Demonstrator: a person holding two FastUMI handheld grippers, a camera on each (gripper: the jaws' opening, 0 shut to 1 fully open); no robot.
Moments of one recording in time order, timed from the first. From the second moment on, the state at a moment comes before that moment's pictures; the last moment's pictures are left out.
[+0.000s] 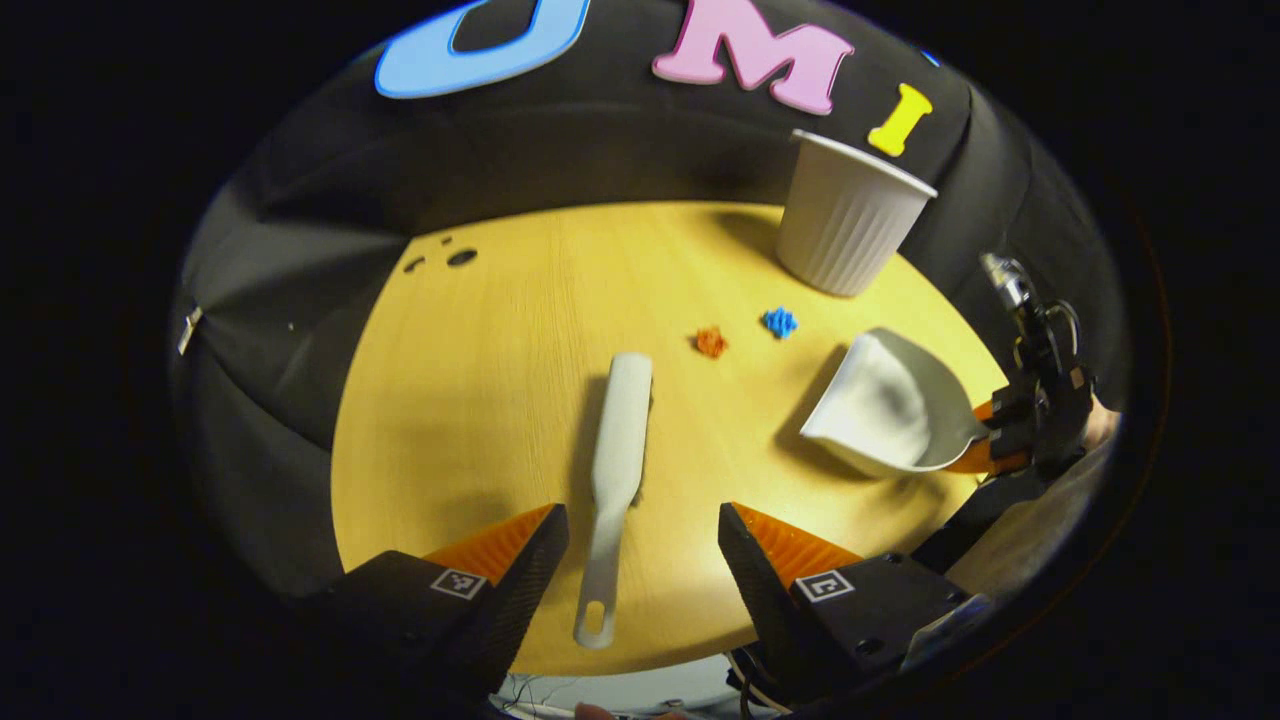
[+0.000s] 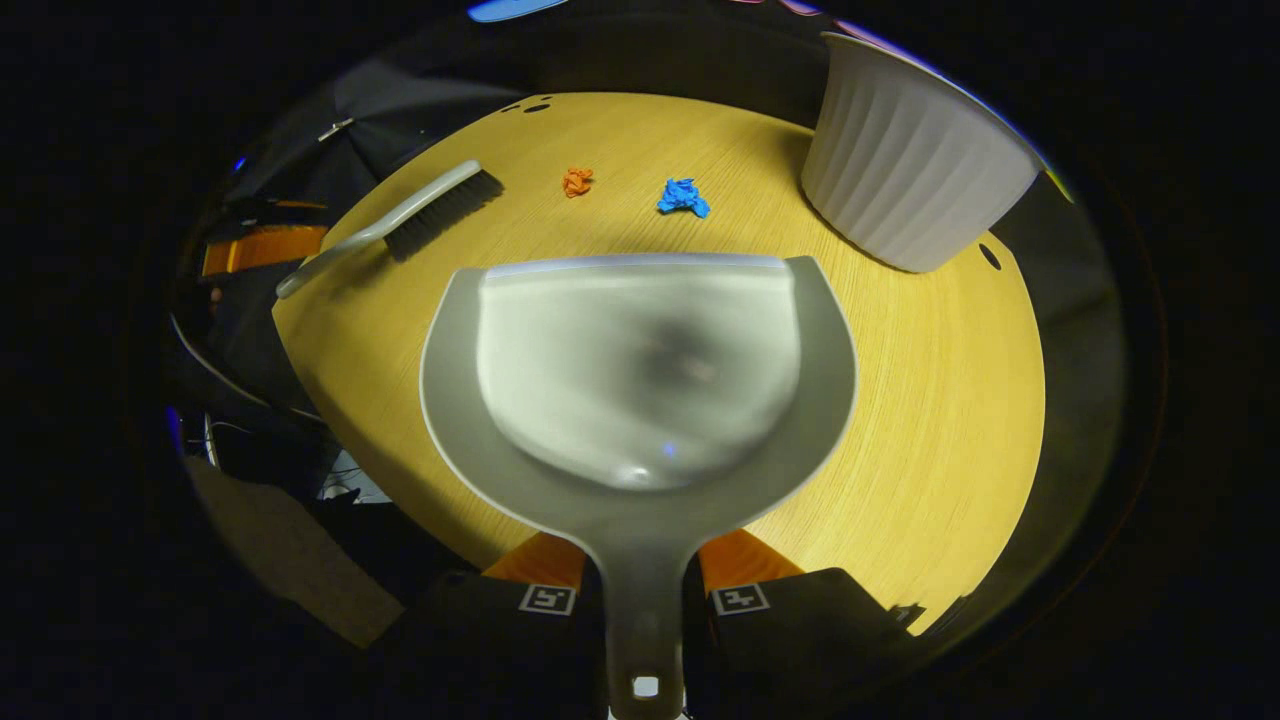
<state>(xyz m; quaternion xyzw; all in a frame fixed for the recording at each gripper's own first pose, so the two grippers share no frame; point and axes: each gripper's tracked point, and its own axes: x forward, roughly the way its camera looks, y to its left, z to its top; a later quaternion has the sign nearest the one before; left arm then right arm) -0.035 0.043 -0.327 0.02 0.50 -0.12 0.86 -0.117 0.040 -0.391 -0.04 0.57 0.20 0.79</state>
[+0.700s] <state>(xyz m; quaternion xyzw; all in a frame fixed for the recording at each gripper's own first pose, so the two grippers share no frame) -0.023 0.066 -0.406 0.07 0.61 -0.11 0.78 -0.116 0.033 -0.390 -0.02 0.58 0.18 0.80</state>
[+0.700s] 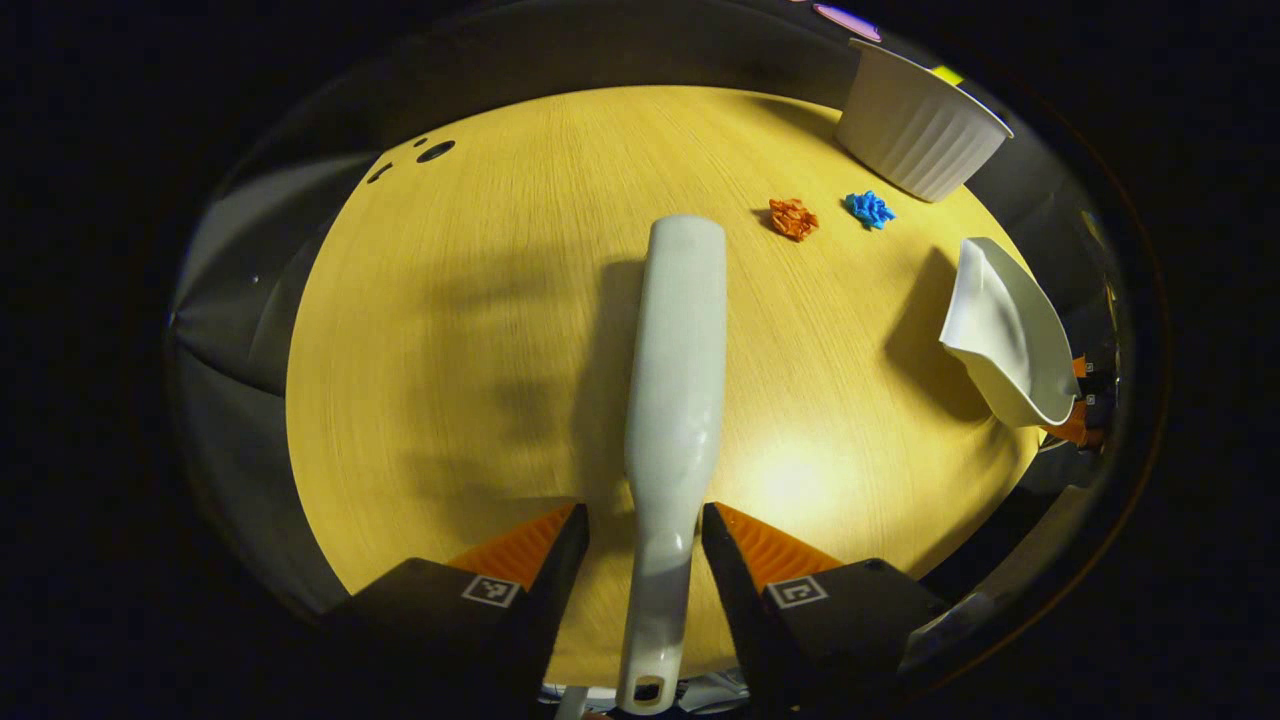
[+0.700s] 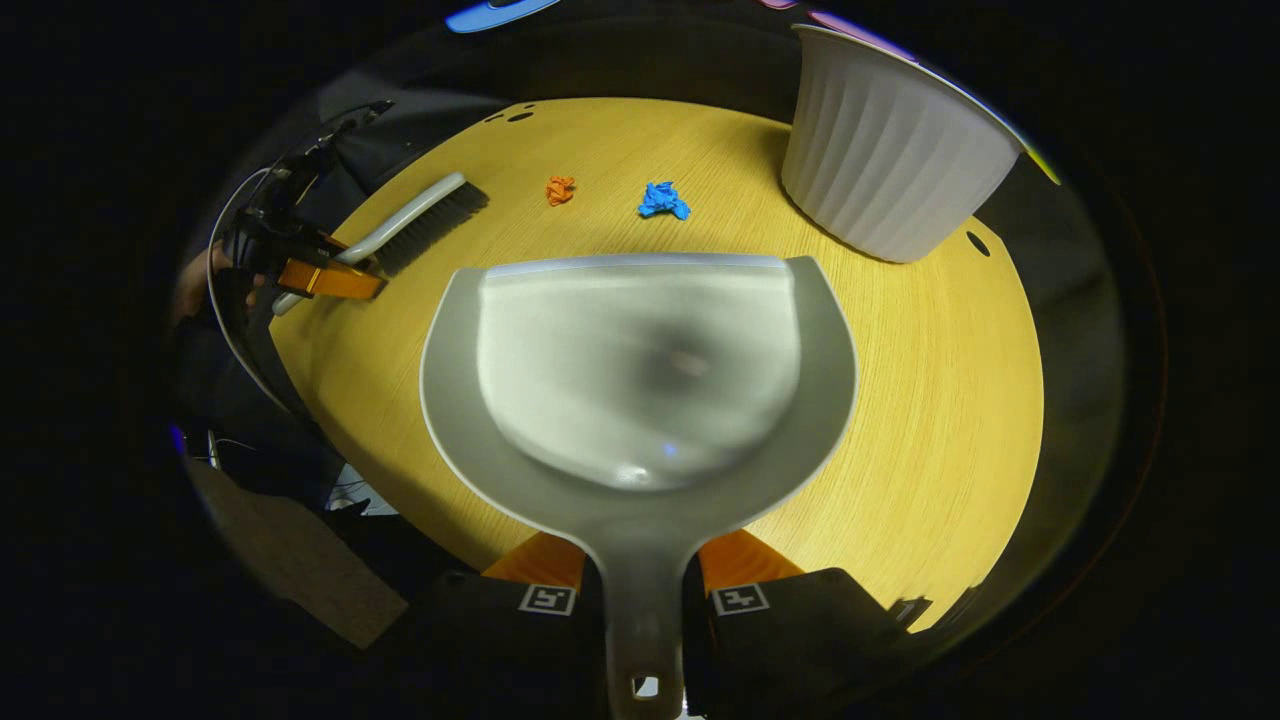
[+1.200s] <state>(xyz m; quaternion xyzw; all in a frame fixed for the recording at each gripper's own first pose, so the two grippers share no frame) 0.010 0.062 -0.395 0.10 0.60 -0.10 0.79 -0.111 0.031 -0.380 -0.05 0.61 0.19 0.77</state>
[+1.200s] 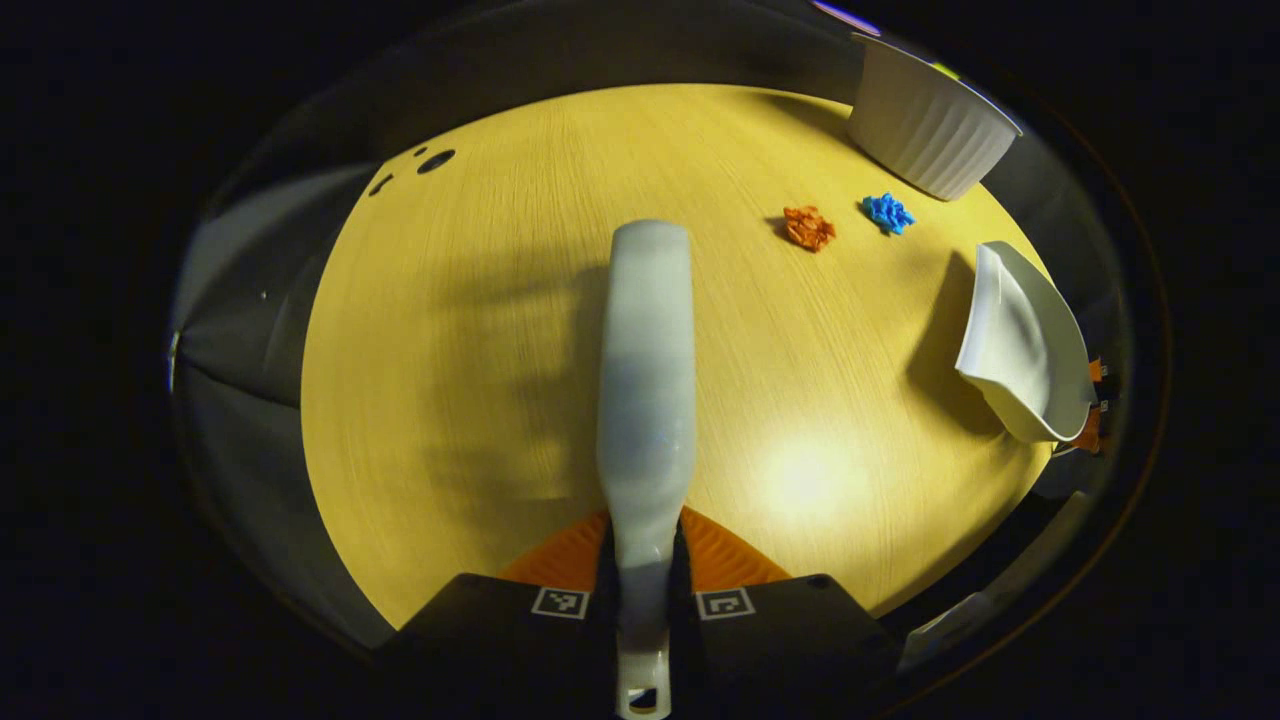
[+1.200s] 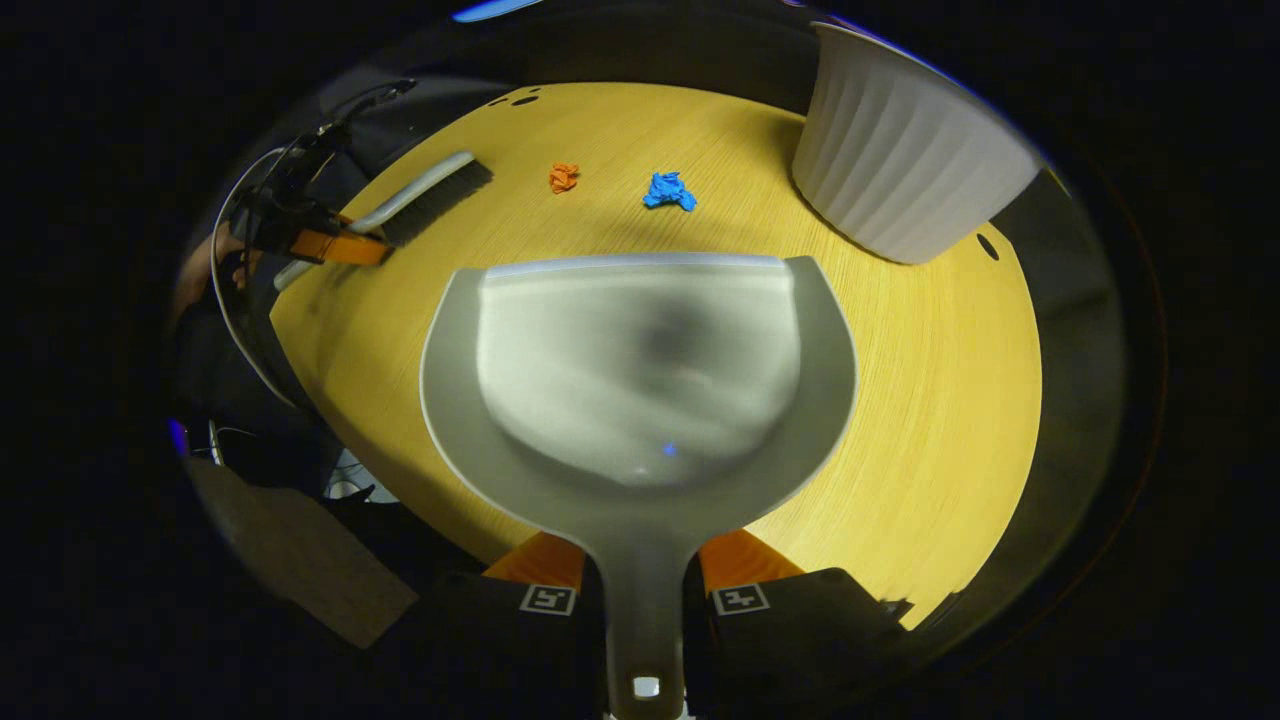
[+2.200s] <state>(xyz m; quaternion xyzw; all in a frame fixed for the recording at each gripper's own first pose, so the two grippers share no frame) 0.110 -0.089 -0.389 0.26 0.55 -0.29 0.74 -0.087 0.023 -0.396 -0.10 0.64 0.22 0.73</state>
